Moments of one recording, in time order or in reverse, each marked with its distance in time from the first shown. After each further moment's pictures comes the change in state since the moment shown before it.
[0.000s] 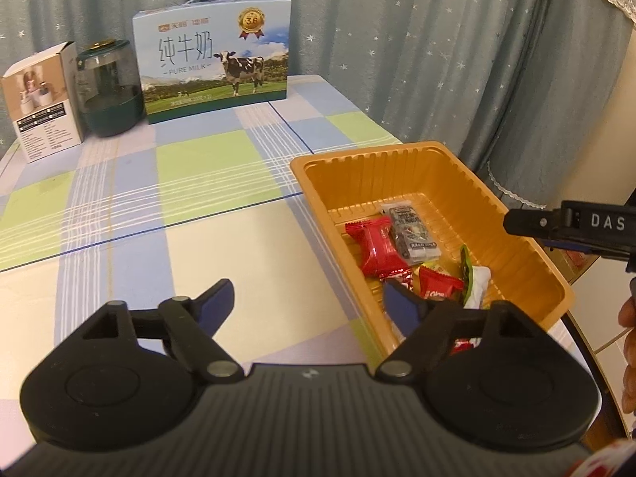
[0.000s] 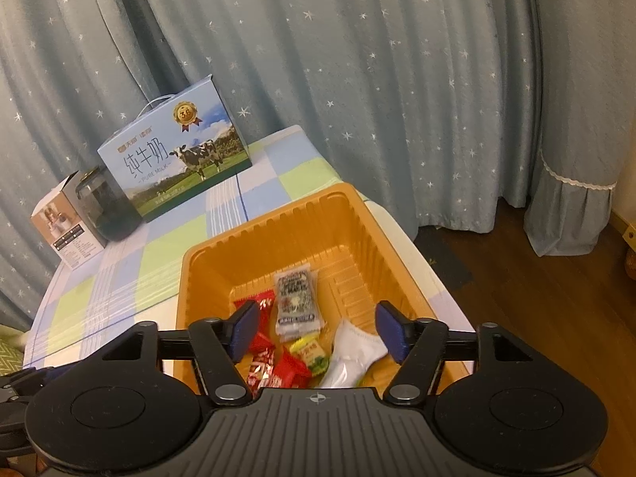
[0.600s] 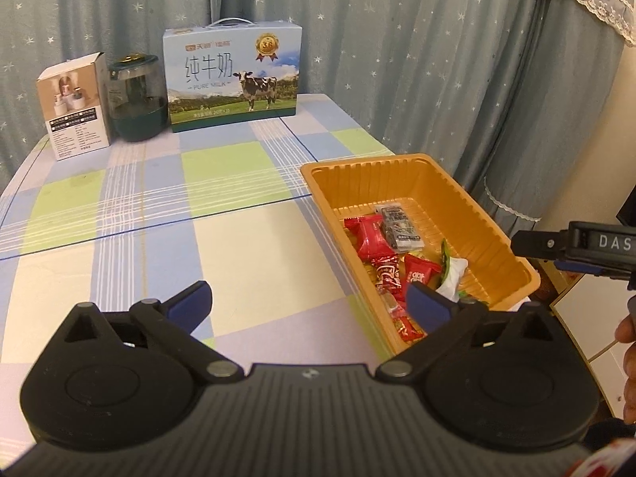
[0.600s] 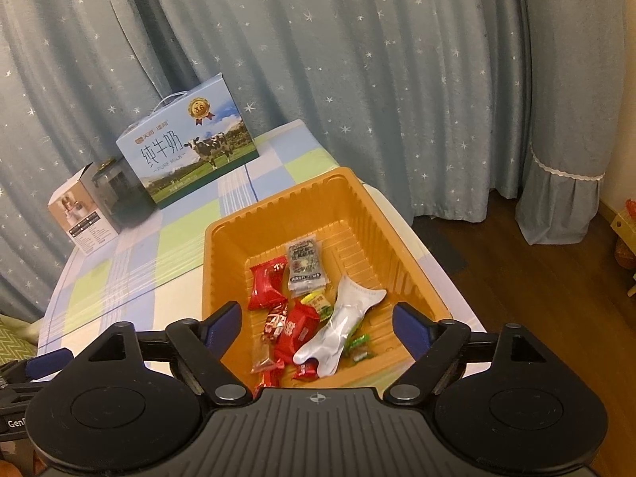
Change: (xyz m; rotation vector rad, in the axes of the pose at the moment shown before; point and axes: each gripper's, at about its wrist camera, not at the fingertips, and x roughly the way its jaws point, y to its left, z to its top) left arm -0.067 0.004 -0.023 -0.024 -0.050 0.014; right arm -0.064 0.015 -0.025 0.006 0.012 -0.009
